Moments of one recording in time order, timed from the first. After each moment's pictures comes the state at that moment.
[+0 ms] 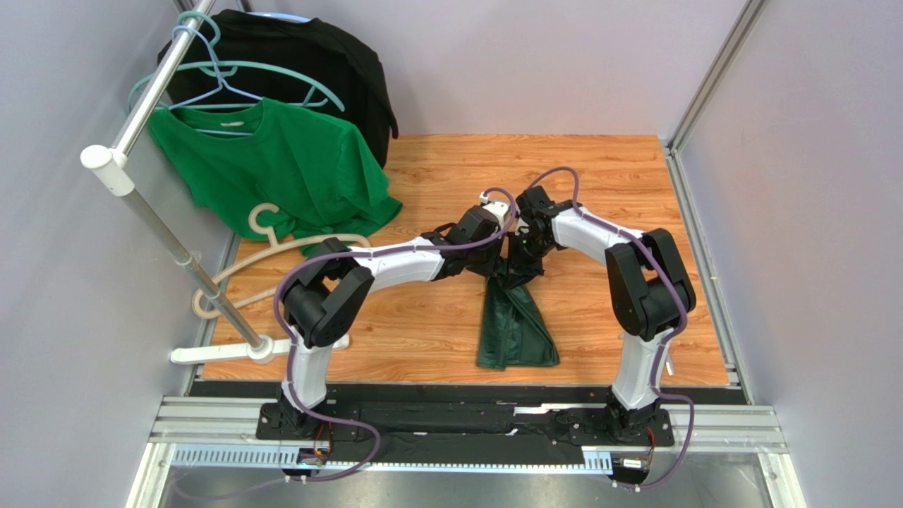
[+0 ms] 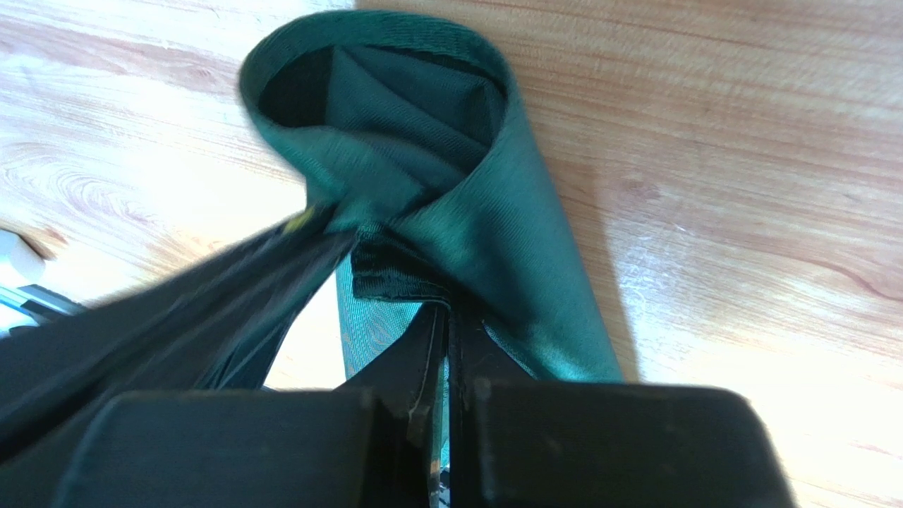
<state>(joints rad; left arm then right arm) -0.84 1.99 1.32 -0.09 -0.03 -0.37 0.41 1.90 1.27 -0.69 -0.34 0.46</state>
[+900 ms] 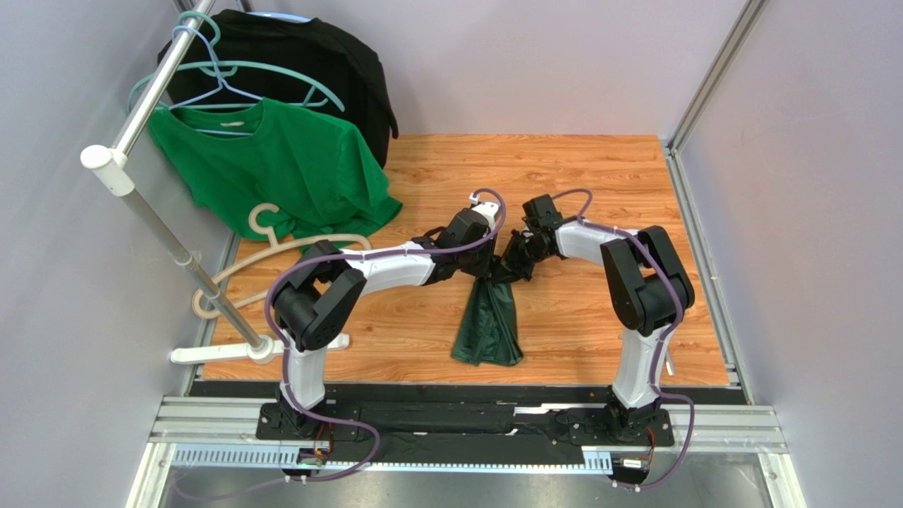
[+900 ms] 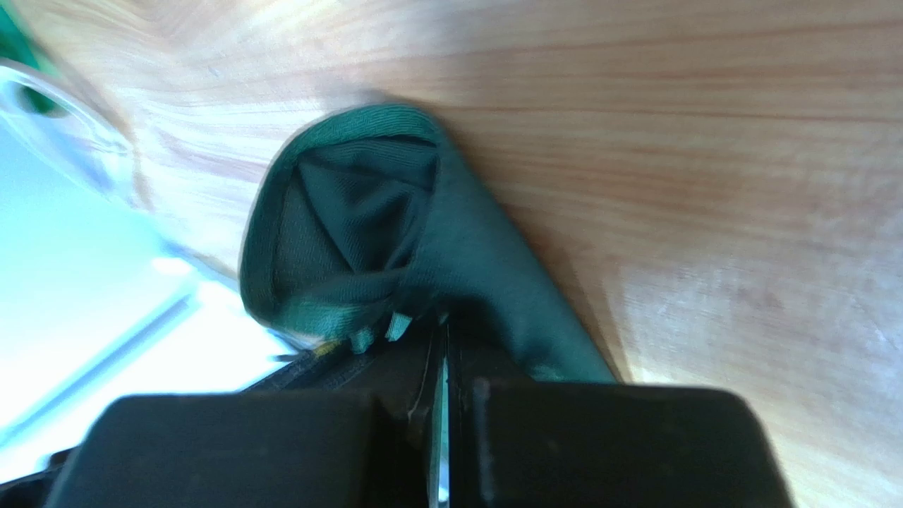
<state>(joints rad) -0.82 1.93 1.23 0.00 -0.01 -0.40 0.37 1.93 1.16 -0.39 -0.51 0.86</state>
